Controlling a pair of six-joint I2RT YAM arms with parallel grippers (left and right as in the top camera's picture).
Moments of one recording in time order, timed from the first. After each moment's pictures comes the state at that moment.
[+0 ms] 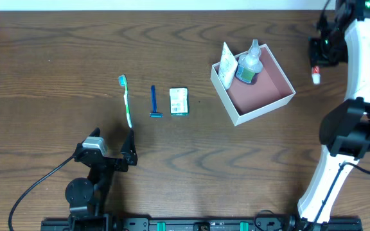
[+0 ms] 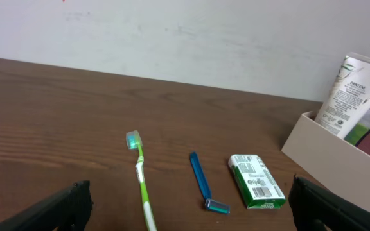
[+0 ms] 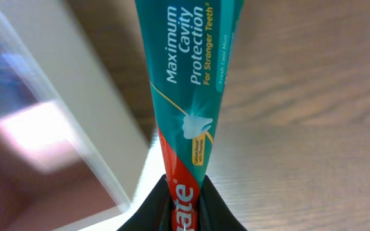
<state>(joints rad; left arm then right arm) 0.07 0.03 0.02 -0.10 0.26 -0.21 -0.15 2.28 2.36 -1.52 -0.04 -0.09</state>
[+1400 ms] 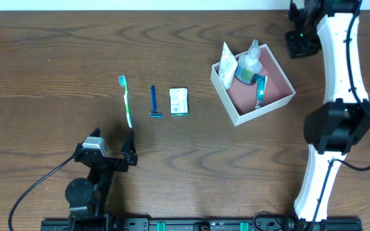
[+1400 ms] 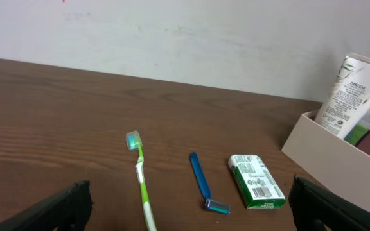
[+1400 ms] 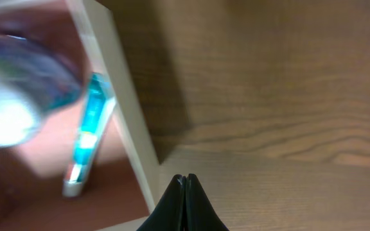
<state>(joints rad) 0.07 0.03 0.02 -0.10 0.26 -0.21 -0.04 2.34 2.44 -1.52 0.10 -0.16</state>
